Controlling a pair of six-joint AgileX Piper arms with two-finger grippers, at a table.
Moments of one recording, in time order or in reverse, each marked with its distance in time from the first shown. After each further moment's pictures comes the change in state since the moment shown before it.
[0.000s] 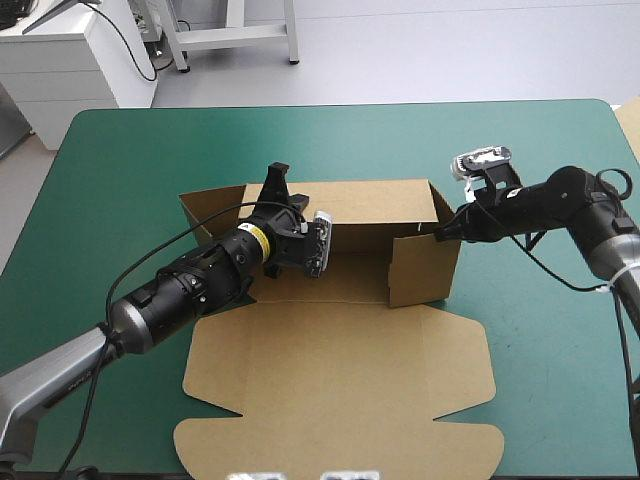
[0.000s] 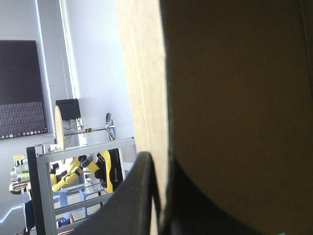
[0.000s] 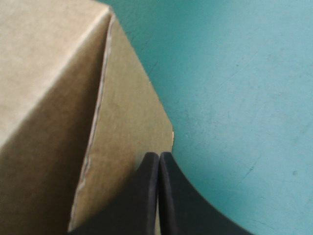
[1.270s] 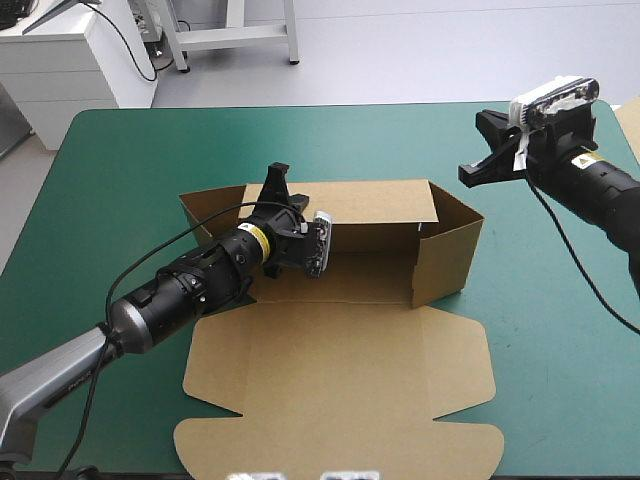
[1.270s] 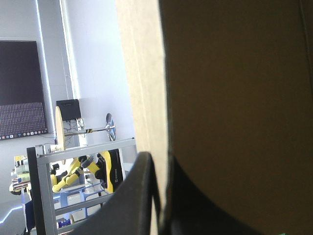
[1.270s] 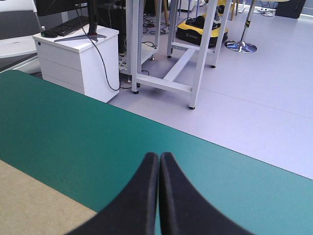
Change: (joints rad) left arm 0.000 0.000 0.000 0.000 -0.003 0.001; right arm 0.000 -0.311 -0.025 0.260 -0.402 -0.272
